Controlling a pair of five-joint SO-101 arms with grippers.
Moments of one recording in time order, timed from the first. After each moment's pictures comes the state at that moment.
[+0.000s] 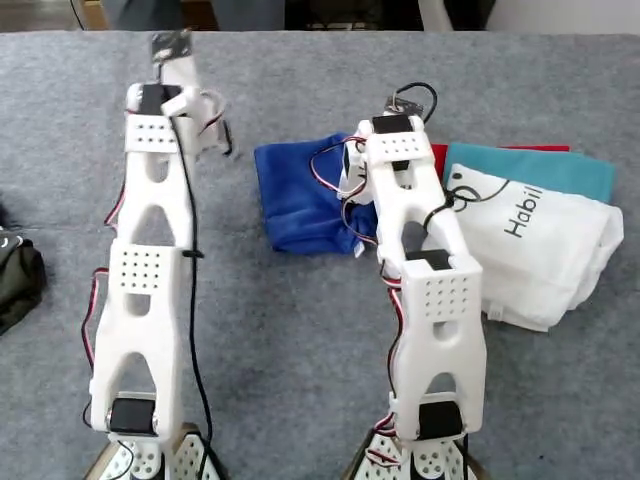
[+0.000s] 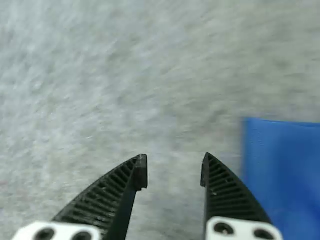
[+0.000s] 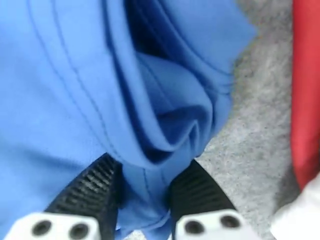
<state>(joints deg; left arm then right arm) -4.0 67.2 -86.5 99.5 13.9 -7.1 48.5 -27.2 81.6 -26.3</state>
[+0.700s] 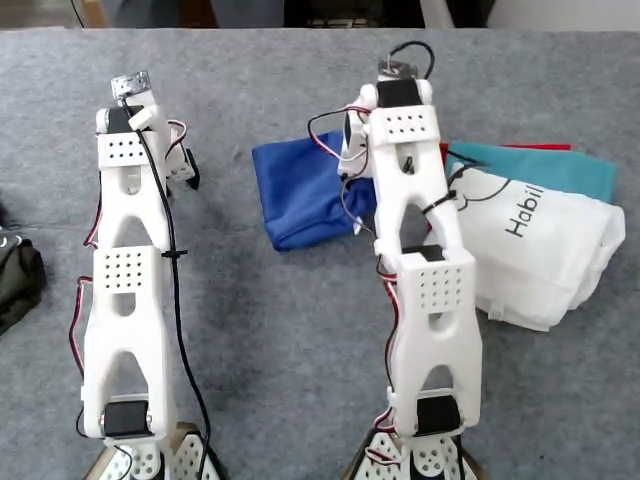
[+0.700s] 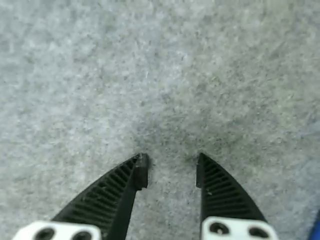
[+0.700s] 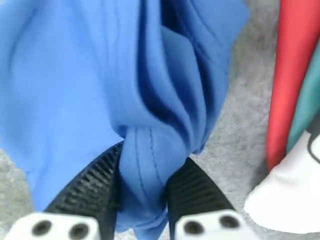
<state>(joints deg) -10.5 77.4 -89.5 100.6 14.9 -7.3 47.4 -51.8 100.4 -17.8</state>
